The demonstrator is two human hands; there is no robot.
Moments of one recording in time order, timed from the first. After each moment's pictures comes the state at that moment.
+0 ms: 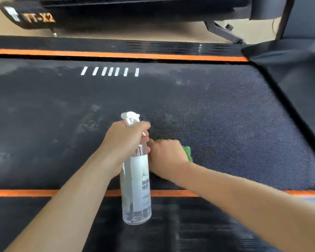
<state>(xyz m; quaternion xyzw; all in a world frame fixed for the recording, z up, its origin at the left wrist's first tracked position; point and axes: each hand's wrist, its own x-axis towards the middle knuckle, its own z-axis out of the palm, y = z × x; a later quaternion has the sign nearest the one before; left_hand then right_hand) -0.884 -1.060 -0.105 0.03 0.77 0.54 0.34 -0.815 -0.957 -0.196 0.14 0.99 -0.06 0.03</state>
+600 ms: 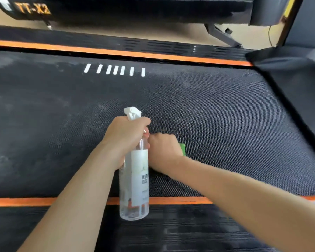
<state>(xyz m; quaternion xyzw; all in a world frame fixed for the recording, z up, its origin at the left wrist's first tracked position) -0.934 -1.075 -0.117 0.04 0.77 0.53 0.35 -0.867 -0.984 -0.185 0.14 0.99 -0.06 0.06</state>
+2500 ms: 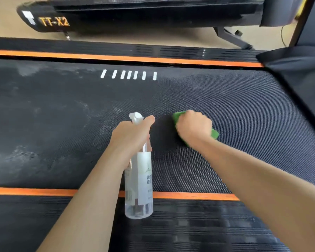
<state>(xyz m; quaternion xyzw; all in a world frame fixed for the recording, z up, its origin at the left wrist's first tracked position) -0.936 -1.099 -0.116 0.01 0.83 0.47 0.31 -0.891 -0.911 -0.197 0.43 0.90 -0.05 -0.02</state>
